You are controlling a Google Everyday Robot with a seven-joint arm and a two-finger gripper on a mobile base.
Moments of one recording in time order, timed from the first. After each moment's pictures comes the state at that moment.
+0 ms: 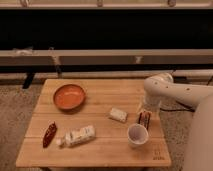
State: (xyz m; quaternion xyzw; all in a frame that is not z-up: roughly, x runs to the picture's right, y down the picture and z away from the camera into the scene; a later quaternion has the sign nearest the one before) arm 0.246 0.153 0.823 -0.19 0.29 0.77 0.53
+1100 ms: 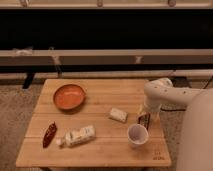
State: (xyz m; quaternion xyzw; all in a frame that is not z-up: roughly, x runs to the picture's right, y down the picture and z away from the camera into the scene) arm 0.255 0.175 0.859 -0.21 0.29 0.76 0.55
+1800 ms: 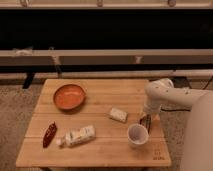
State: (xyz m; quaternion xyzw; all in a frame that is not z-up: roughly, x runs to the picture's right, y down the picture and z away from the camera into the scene) arm 0.244 0.169 0.843 -0.21 0.27 0.76 0.55
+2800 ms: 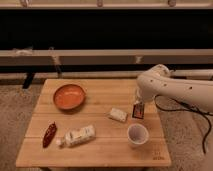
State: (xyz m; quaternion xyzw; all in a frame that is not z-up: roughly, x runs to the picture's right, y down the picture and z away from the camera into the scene) arm 0.191 0.073 0.778 -0.13 0.18 0.75 0.62
